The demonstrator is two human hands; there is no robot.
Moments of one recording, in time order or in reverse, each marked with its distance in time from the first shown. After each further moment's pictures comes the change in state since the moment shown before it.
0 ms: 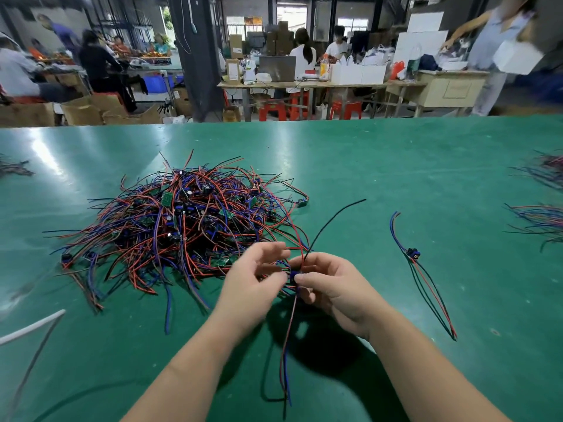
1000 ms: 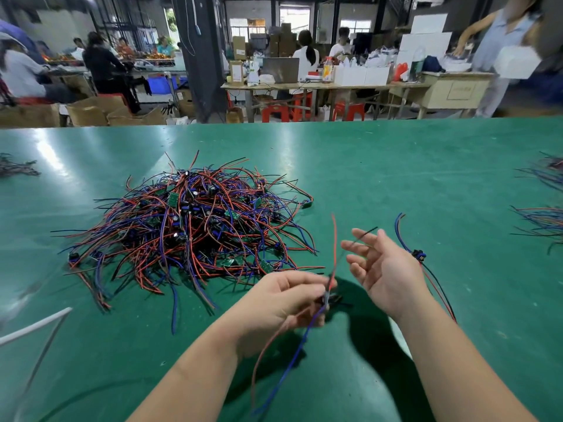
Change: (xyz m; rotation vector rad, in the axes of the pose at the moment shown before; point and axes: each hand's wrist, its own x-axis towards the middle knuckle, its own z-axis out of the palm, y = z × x) left_hand -0.012 0.016 0.008 -0.495 -0.456 -0.391; right_hand 0.005 -0.027 -0.039 0.364 0.443 -0.039
